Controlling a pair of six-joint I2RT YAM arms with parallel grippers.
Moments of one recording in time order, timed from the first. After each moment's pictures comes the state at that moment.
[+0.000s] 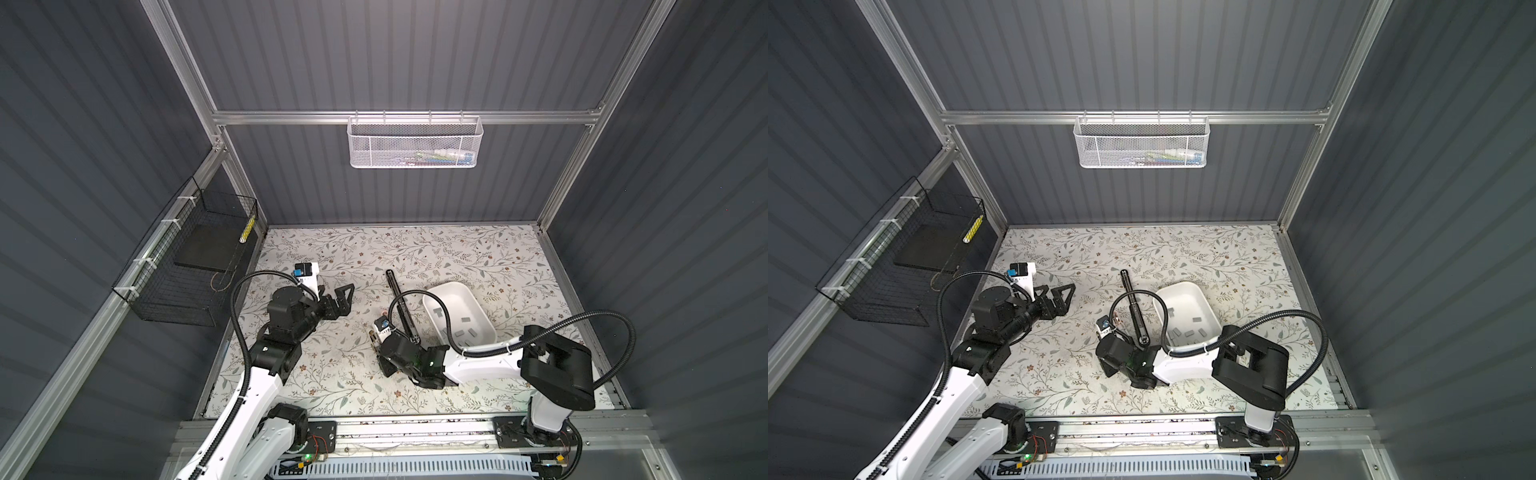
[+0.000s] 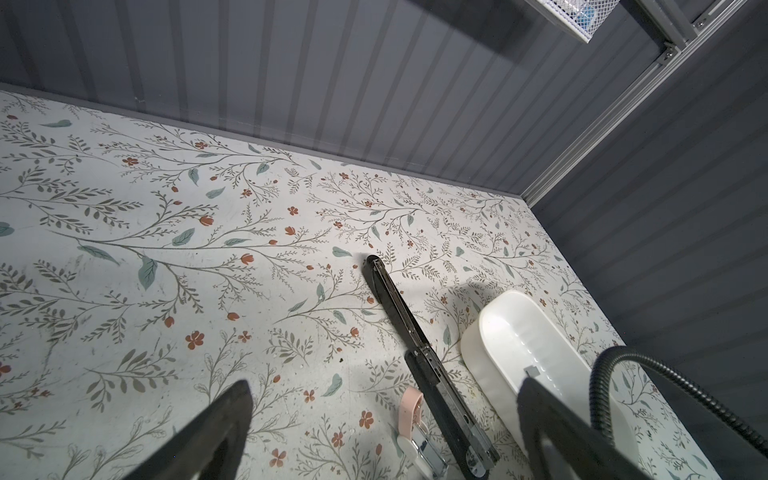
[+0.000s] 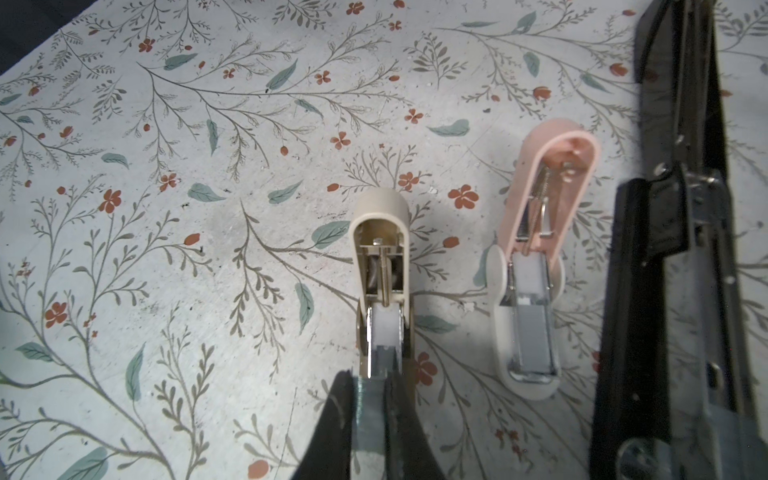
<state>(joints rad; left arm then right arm) -0.27 0.80 0.64 -0.17 0.21 -0.36 1.23 1.76 0.89 0.13 0.33 0.46</state>
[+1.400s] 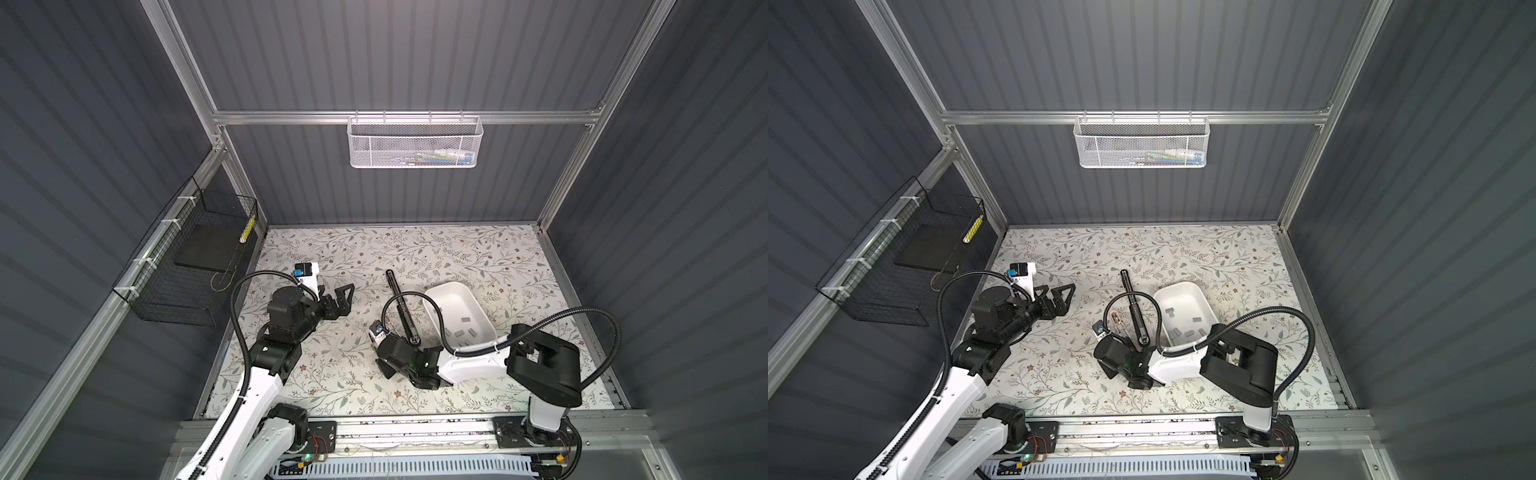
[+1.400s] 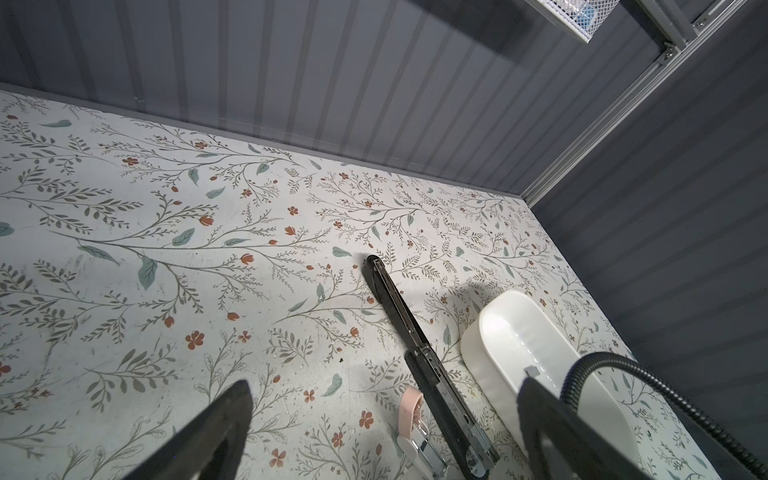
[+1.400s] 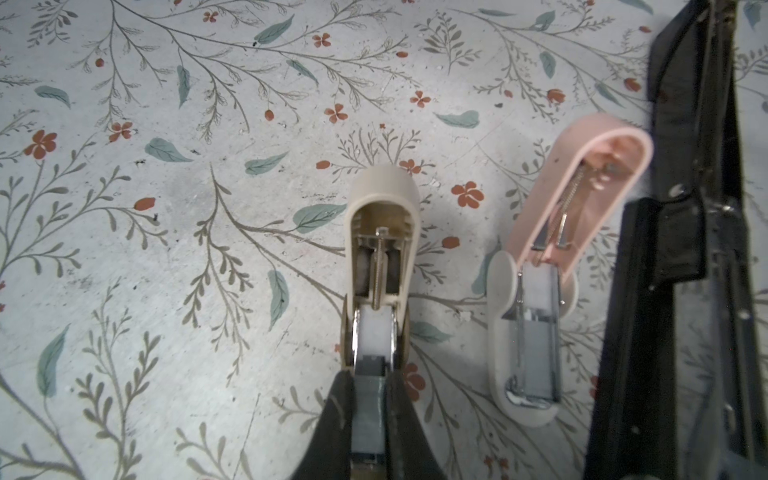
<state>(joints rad) -0.27 0.80 0.64 -0.17 0.21 -0.36 1.23 1.82 0.90 0.14 0.36 0.33</state>
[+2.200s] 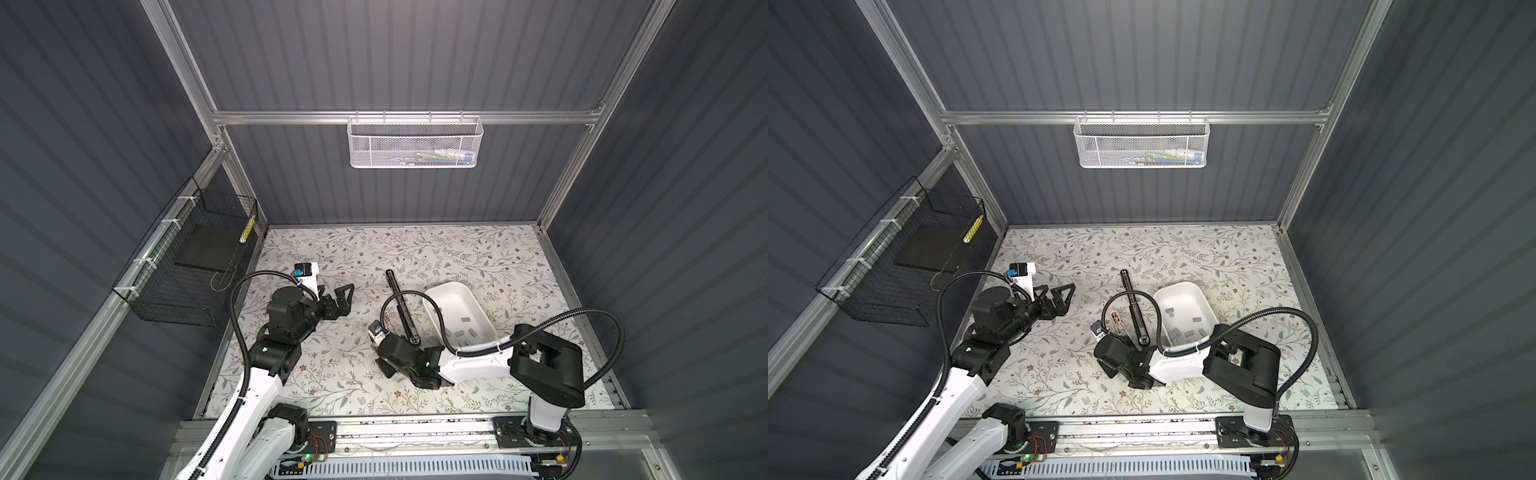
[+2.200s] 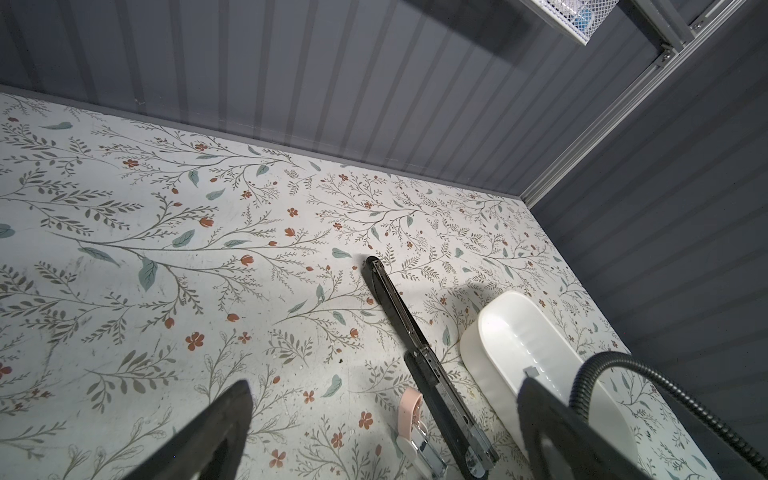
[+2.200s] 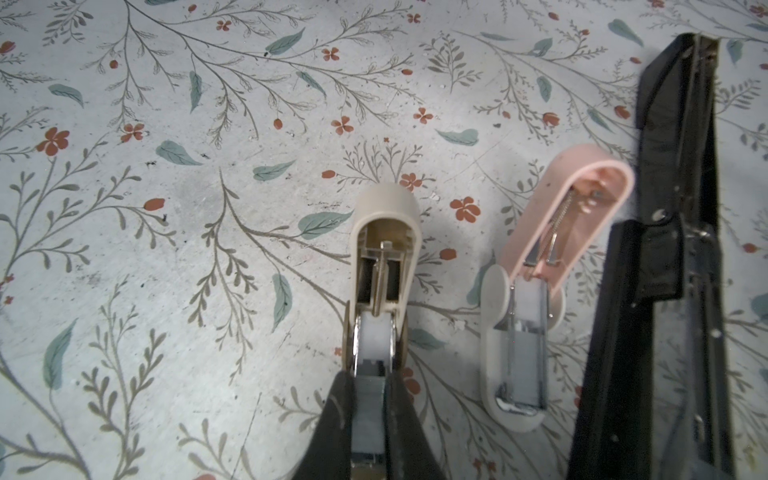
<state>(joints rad) -0.27 0.79 0.64 -0.17 0.21 -0.36 1.23 1.81 0.90 0.15 0.36 0.28</state>
